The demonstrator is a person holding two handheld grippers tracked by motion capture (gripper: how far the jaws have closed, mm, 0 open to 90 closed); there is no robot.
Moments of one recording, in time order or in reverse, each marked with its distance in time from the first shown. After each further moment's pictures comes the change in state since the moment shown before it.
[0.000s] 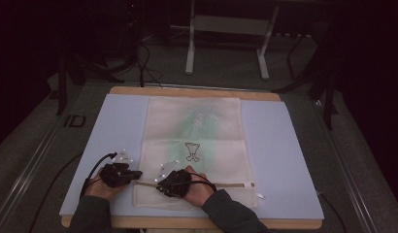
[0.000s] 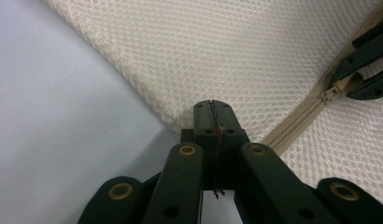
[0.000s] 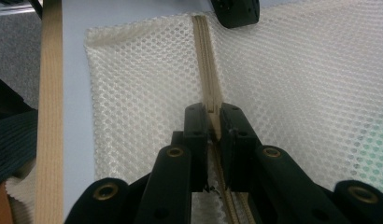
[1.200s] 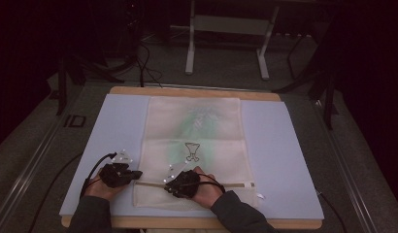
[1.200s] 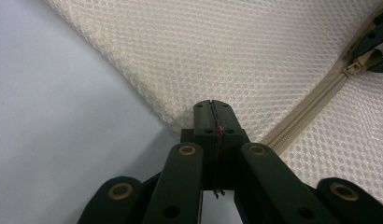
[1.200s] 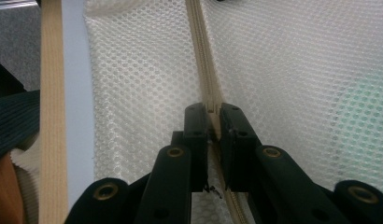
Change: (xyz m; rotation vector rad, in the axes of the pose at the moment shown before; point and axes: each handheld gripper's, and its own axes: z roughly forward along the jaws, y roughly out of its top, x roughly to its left) left arm 0.000 -0.001 0.000 -0.004 -0.002 -0.003; right arm -0.003 -0.017 -0.016 0.016 -0.009 0.011
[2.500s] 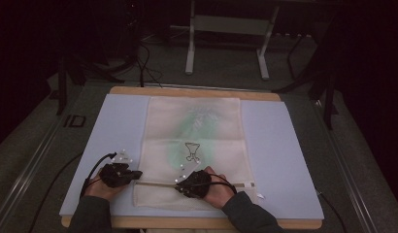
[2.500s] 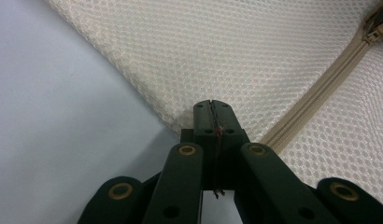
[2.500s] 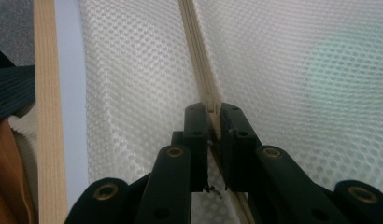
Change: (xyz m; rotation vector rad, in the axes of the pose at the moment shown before) left arm 0.000 0.000 0.000 -0.002 -0.001 0.000; right arm -0.006 -0.022 -0.021 0.024 -0.020 0.015
